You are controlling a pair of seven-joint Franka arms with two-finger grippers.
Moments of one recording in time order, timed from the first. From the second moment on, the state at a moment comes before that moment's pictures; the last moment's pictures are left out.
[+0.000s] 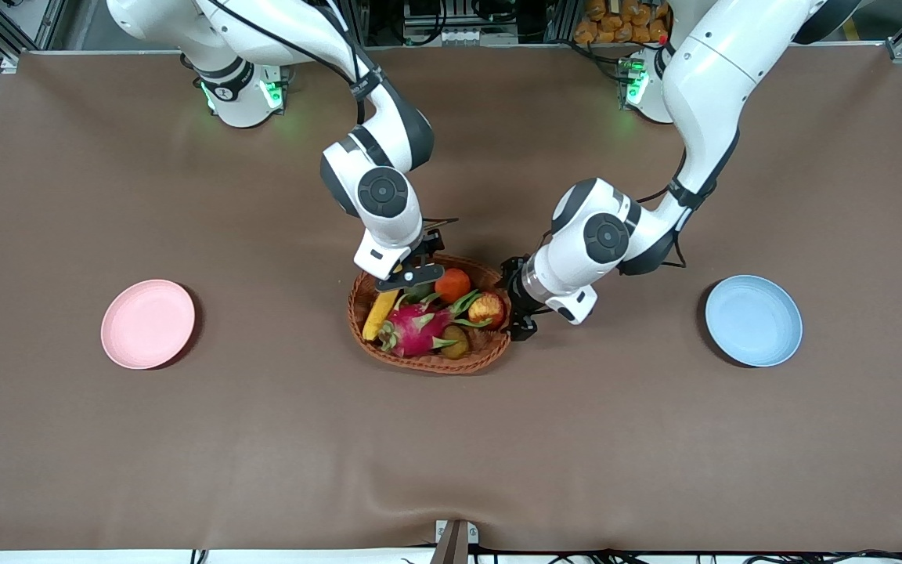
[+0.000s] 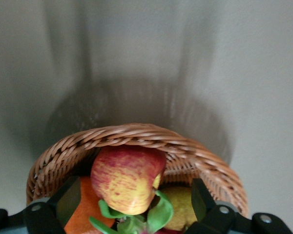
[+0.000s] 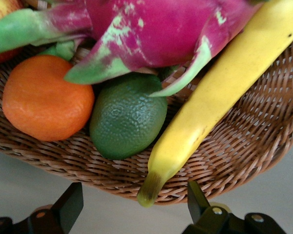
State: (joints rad) left arm -0.22 0.65 -0.44 -1.76 -0.07 2.55 -2.17; right arm 0.79 0.54 -0.08 -1.74 0.15 2.17 0.40
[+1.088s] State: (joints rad) left arm -0.34 0.68 -0.35 -1.74 -0.06 2.60 -2.17; right arm 0.80 0.54 -0.08 -1.75 0.15 2.15 0.40
